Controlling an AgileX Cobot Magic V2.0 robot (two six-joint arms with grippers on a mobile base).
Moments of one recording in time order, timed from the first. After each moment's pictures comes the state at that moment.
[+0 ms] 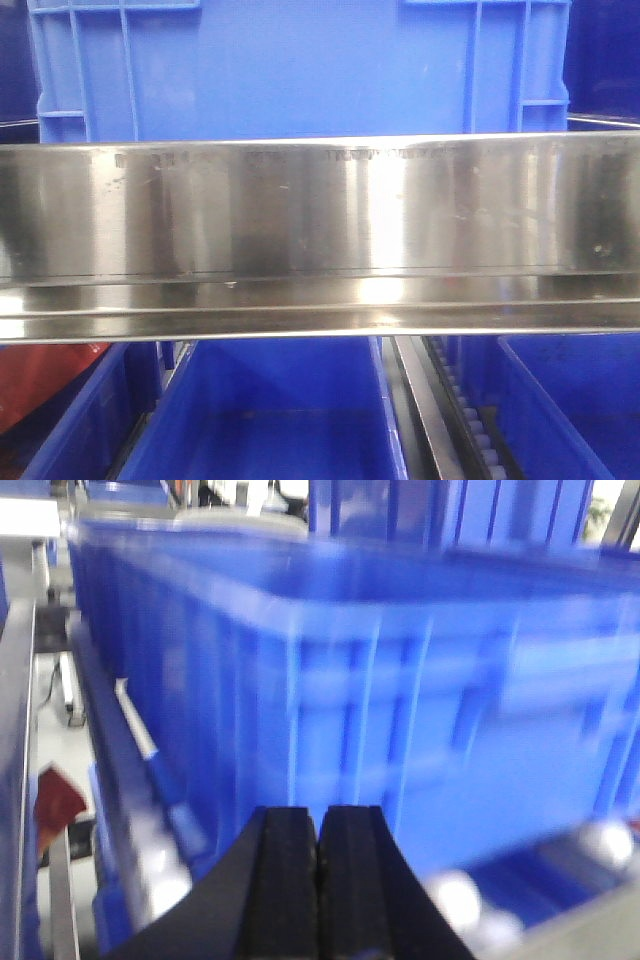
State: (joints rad) left arm -0.57 0.50 -0.40 -0.02 0.10 -0.08; right arm 0.50 0.46 -0.34 0.12 -0.04 -0.04
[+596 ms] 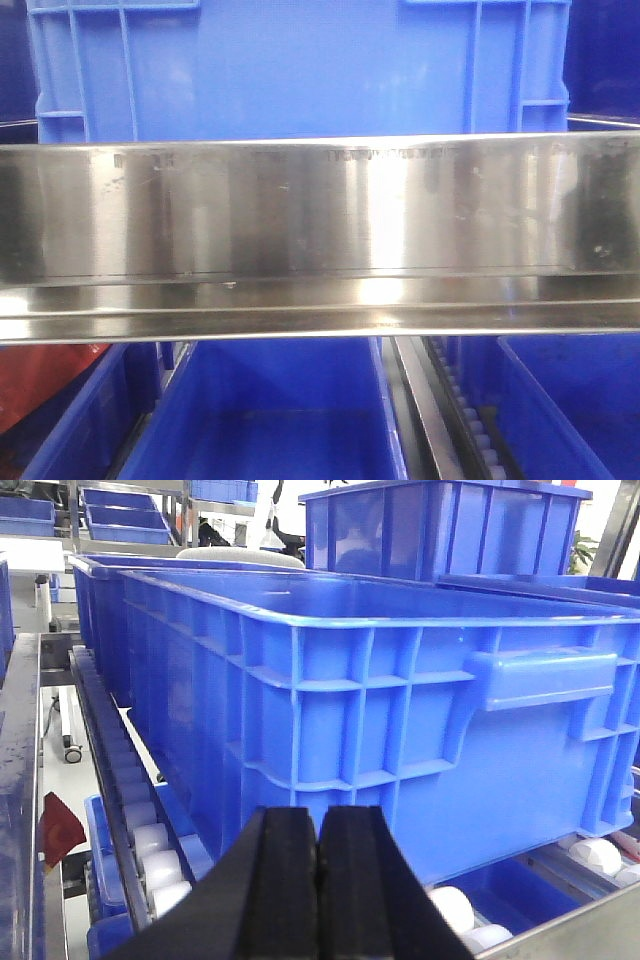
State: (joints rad) left arm -0.57 0.42 -0.38 -0.02 0.07 -0.08; right arm 0.50 0.35 -0.31 0.12 -0.05 -0.04
